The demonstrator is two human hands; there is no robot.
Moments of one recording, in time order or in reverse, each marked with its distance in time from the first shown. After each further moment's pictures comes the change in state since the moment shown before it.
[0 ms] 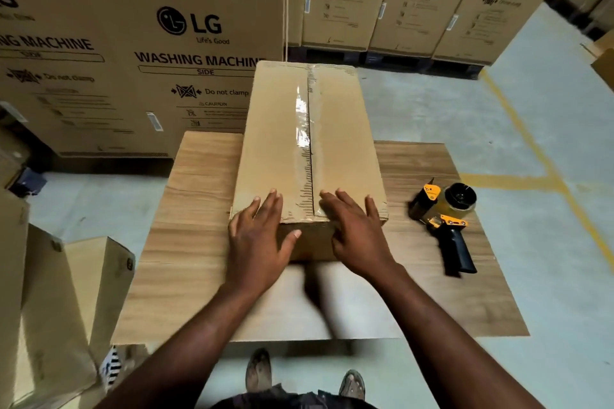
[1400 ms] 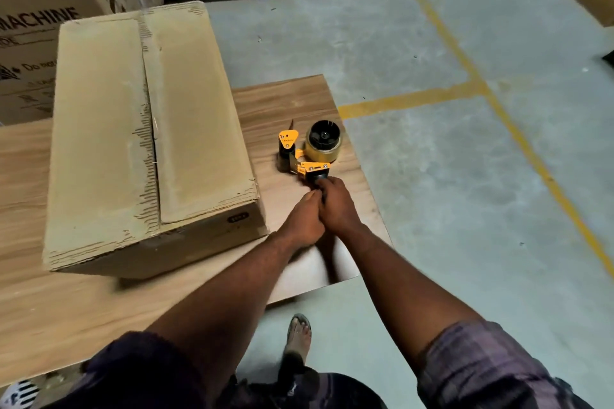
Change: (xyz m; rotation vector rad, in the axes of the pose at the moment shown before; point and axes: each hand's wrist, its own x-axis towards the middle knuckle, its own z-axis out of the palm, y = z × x) left_hand 0.040 0.342 0.234 -0.491 -0.686 0.111; right_hand -0.090 0.319 -0.008 0.331 0.028 0.569
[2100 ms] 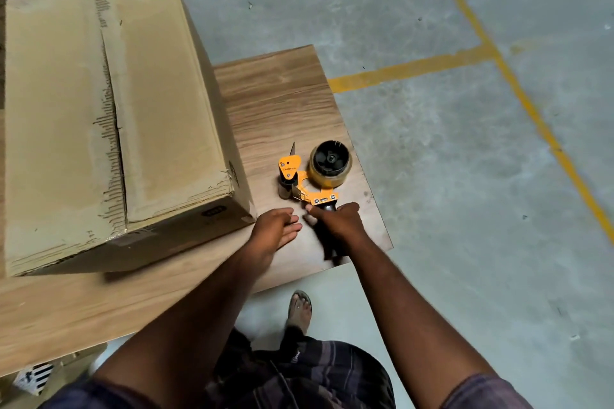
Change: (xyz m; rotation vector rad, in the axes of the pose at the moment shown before) left_hand -0.027 -0.041 0.020 -0.972 0.116 -0.683; right_hand -0.046 0.033 -0.005 0.511 -0.100 0.720
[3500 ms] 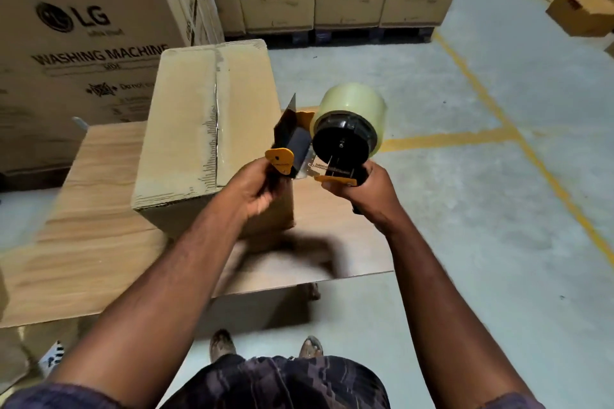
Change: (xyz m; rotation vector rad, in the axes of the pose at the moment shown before) left_hand -0.178 0.114 -0.059 -0.406 -0.075 0.290; right_hand -0.140 -0.076 -0.037 0.099 -0.236 -0.914
